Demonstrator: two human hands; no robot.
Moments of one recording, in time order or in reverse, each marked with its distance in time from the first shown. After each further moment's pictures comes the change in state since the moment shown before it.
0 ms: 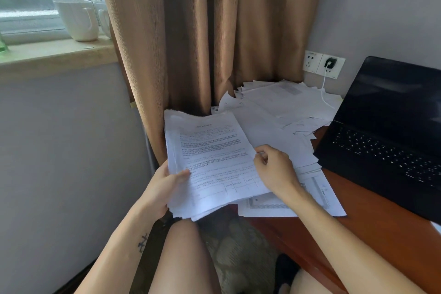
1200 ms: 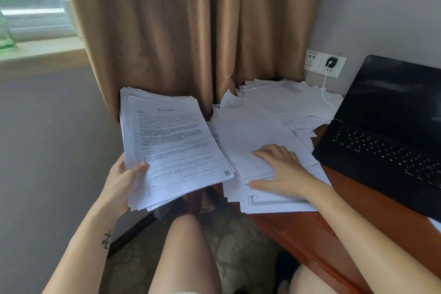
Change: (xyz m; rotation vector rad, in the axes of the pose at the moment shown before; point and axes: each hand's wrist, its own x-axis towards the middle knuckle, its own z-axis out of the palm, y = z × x) left_hand -0.008 0.001 -0.074 -0.025 0.236 0.116; right_hand -0.004 0.026 -0.033 -0.362 -0.406 -0.233
